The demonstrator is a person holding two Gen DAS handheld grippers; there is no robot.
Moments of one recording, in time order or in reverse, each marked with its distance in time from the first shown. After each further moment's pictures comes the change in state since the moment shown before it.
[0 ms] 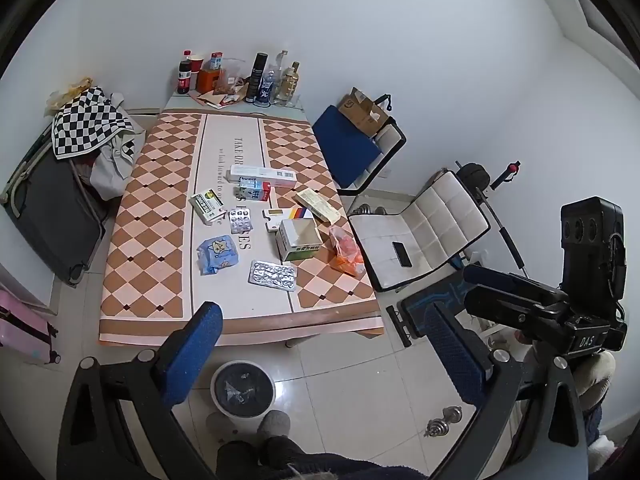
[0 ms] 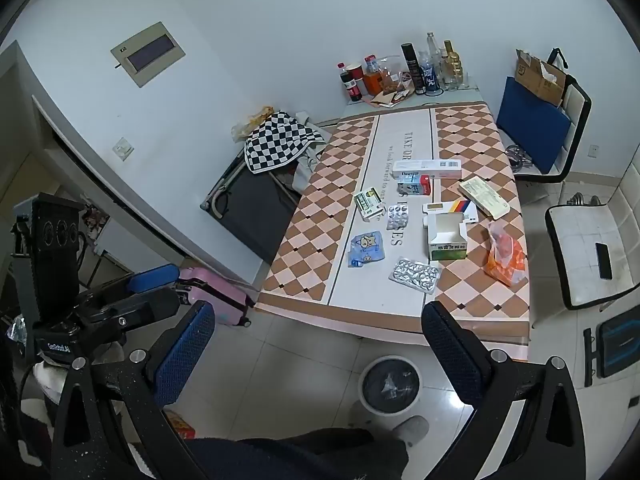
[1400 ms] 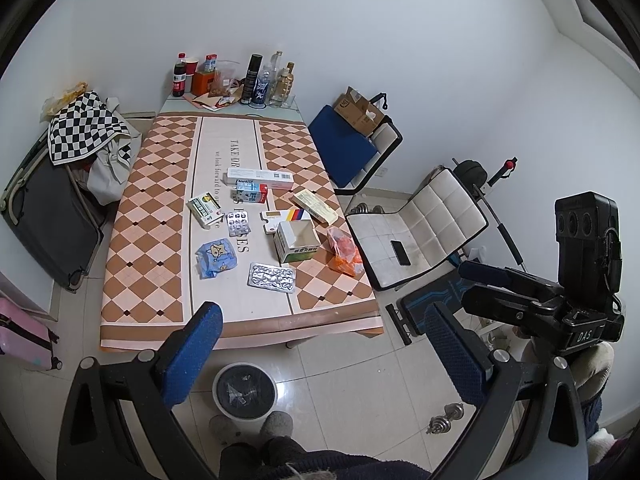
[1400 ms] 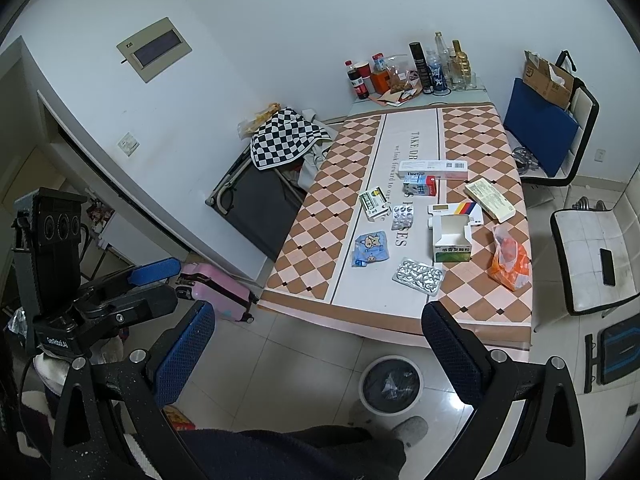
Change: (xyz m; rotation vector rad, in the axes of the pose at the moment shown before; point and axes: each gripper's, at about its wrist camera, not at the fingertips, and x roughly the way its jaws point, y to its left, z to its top) left arm -0.001 -0.008 0.010 0.004 -0.009 -0.001; right arm 0.004 -0.004 0.006 -0.012 0.008 0.002
